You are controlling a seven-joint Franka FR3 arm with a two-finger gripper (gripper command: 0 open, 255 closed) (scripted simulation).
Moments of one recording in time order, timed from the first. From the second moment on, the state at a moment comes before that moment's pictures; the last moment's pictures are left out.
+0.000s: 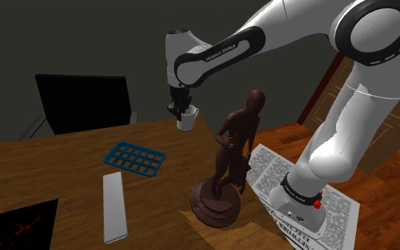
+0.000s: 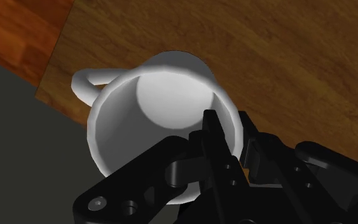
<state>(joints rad) 0.11 0.09 0.18 -2.12 -0.10 2.16 0.25</state>
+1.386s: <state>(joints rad) 0.13 0.02 0.21 -1.95 -0.07 1.91 0.26</state>
